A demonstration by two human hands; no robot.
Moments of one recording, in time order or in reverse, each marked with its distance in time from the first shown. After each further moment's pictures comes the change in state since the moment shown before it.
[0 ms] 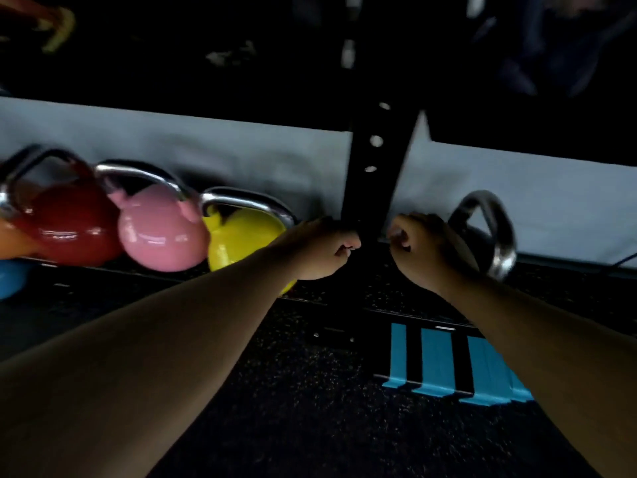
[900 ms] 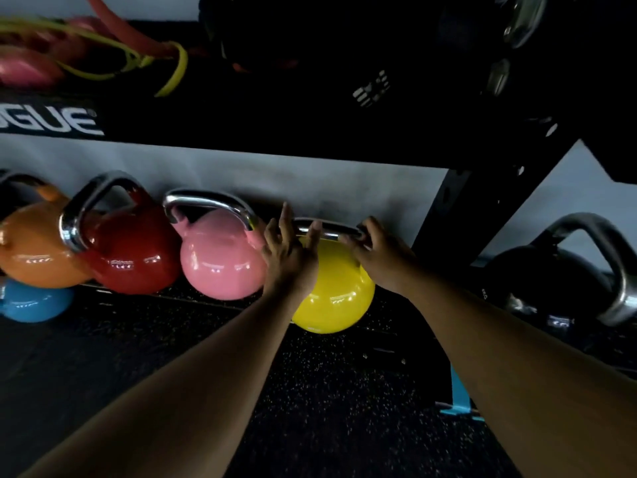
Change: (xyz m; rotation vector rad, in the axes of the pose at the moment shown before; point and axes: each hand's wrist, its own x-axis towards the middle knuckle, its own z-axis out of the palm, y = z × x) left_hand -0.061 -0.131 -0.019 -0.545 0.397 -0.749; right_hand 0.099 -0.154 0.091 0.460 -0.176 0.166
